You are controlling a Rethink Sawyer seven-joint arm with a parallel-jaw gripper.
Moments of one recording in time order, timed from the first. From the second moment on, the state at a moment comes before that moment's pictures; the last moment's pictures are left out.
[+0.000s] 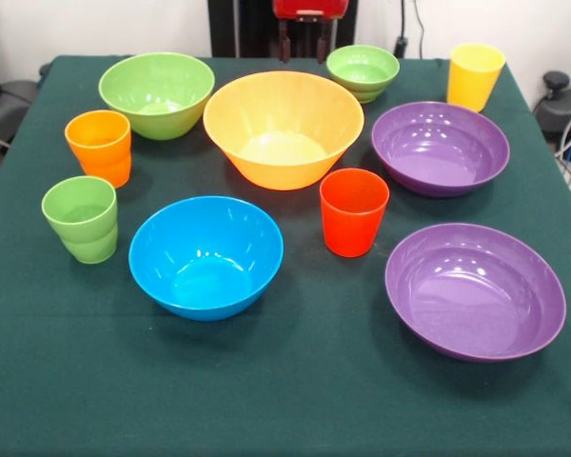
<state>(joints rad) -0.29 -0.59 -0.07 2.20 -0.51 -0.13 1.92</state>
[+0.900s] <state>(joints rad) -0.12 -0.50 -0.14 2.19 -0.51 -0.13 1.92</state>
